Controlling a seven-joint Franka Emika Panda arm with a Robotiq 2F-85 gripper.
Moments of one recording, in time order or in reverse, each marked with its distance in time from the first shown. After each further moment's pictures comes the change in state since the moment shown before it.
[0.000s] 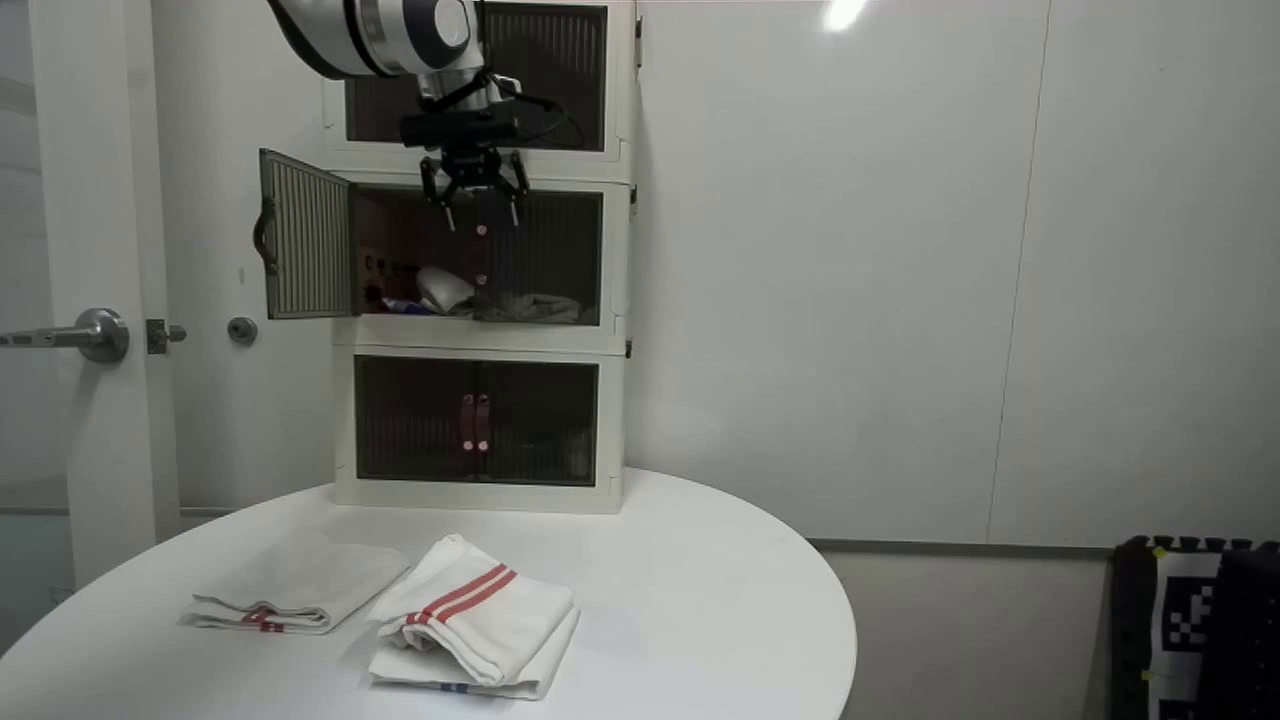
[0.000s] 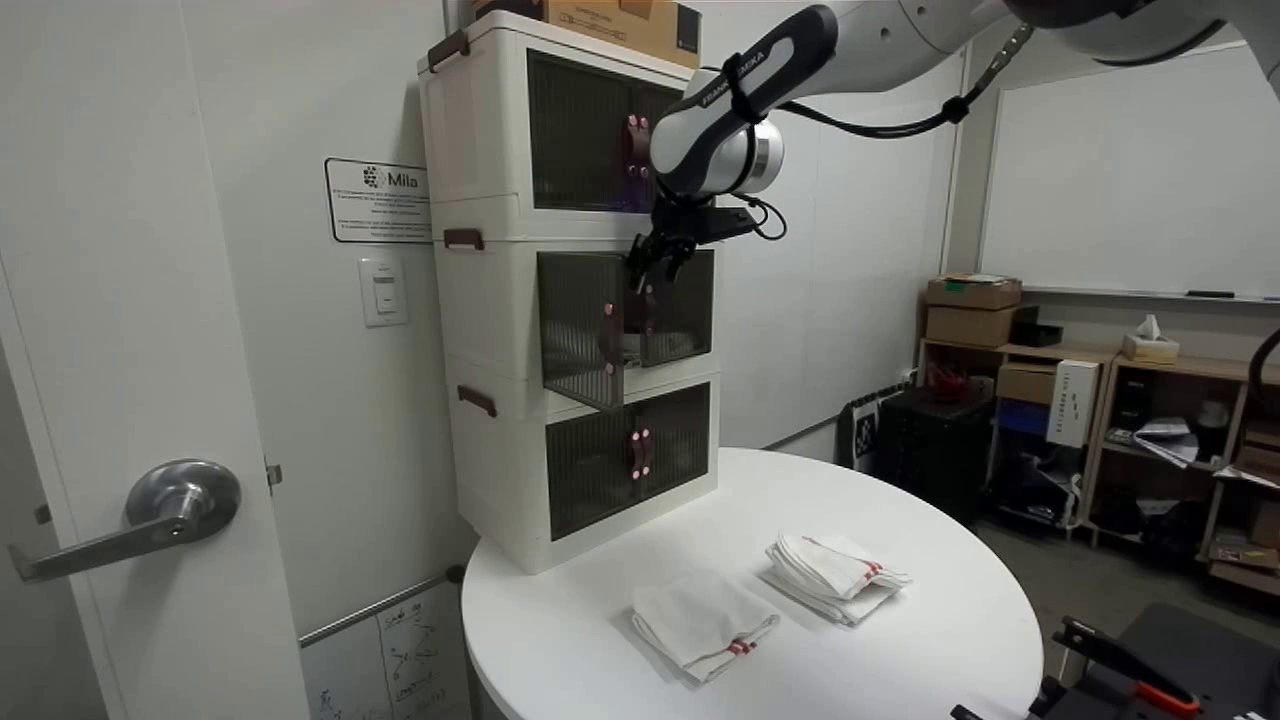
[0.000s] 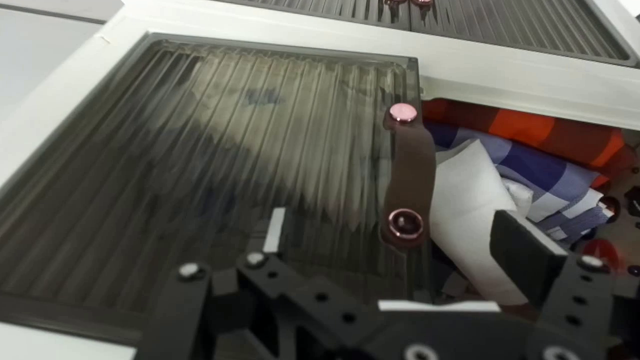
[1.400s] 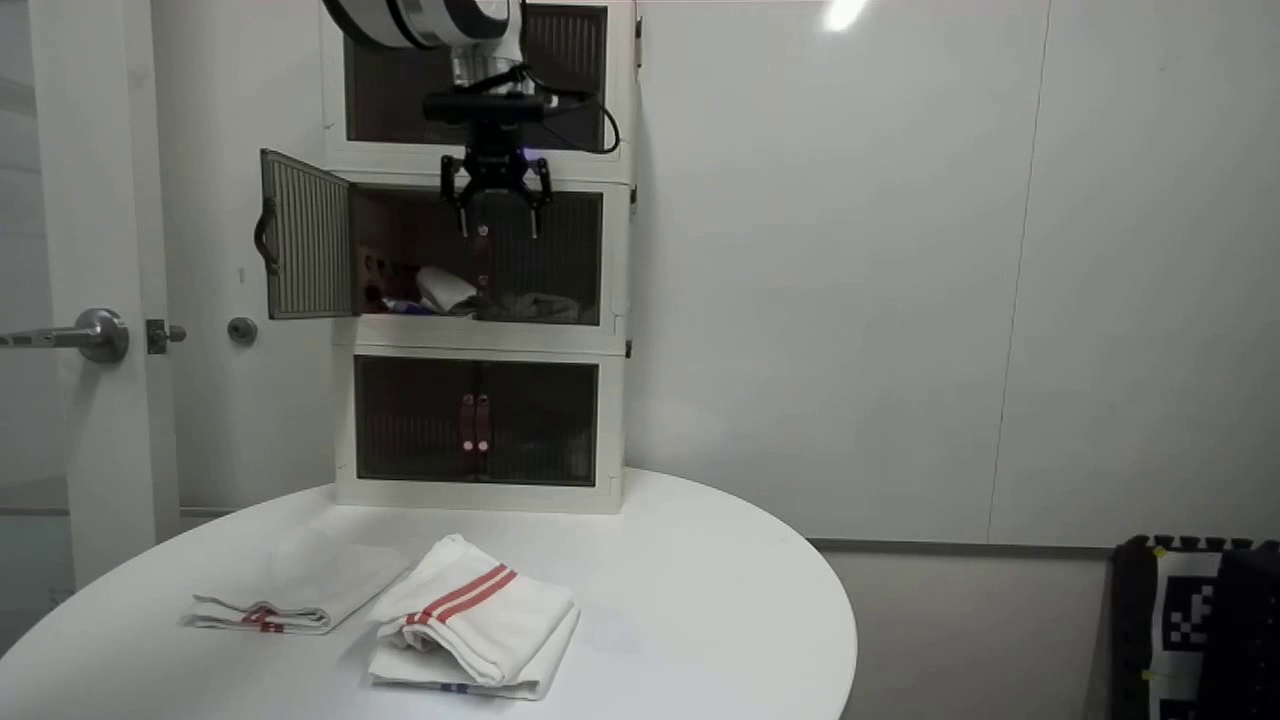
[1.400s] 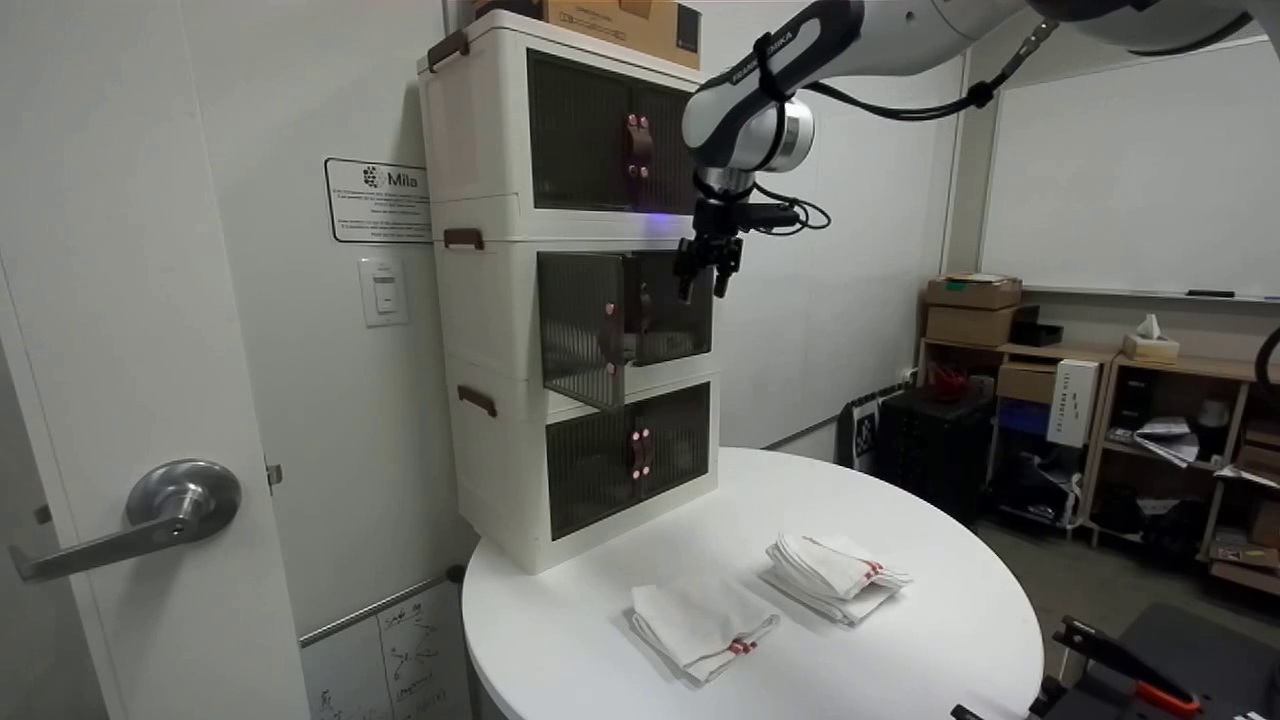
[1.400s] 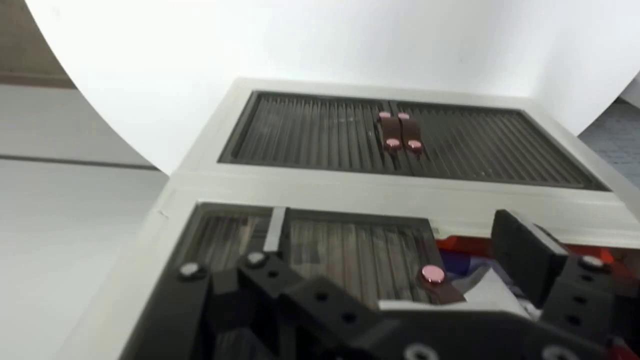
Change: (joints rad) arm -0.086 -0.036 0.001 0.025 0.040 -0.356 -0.031
